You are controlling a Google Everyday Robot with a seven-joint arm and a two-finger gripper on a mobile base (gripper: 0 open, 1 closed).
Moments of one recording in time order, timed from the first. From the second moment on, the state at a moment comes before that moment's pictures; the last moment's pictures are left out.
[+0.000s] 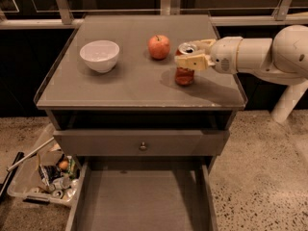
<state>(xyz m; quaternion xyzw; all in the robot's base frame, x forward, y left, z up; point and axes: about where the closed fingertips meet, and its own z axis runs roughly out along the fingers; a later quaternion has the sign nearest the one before) 0.660 -0.124 0.905 -0.40 0.70 0.24 0.54</state>
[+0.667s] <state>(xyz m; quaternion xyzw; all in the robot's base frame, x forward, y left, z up) 0.661 -0.124 0.904 -0.40 0.70 0.24 0.54</state>
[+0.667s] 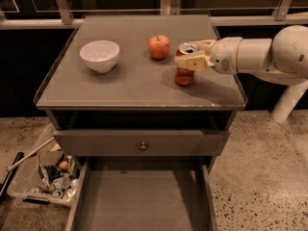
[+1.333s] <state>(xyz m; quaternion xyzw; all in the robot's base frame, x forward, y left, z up) 0.661 -0.124 0.904 -0.40 0.70 0.24 0.54</state>
